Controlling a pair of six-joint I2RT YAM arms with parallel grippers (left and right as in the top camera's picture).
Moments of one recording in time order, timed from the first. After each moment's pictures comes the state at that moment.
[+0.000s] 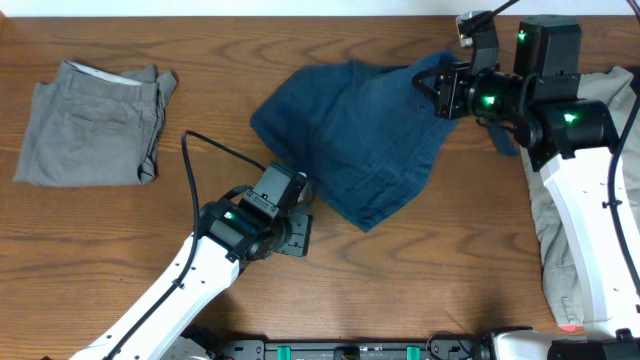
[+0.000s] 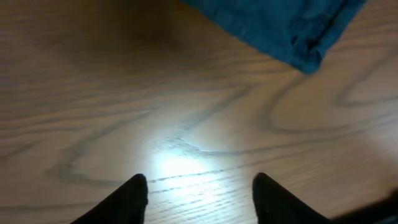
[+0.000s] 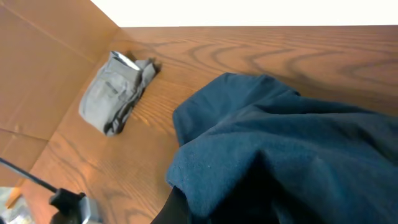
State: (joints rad) left arm -0.60 1.24 0.90 -0.91 0.07 -0.40; right arm 0.13 1.49 1.49 -0.68 -0.60 0.19
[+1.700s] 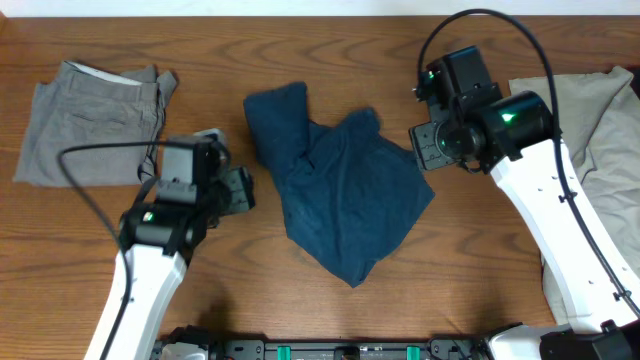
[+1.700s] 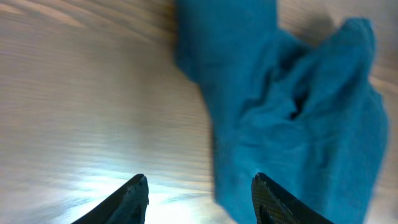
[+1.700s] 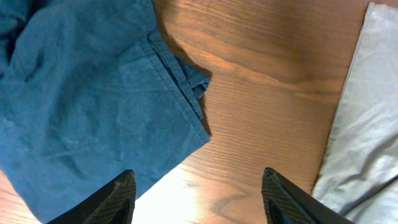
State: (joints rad) left arm -0.17 1.15 0.90 -0.74 0.16 -0.38; right arm 0.37 1.55 1.57 -1.21 0.11 0.10
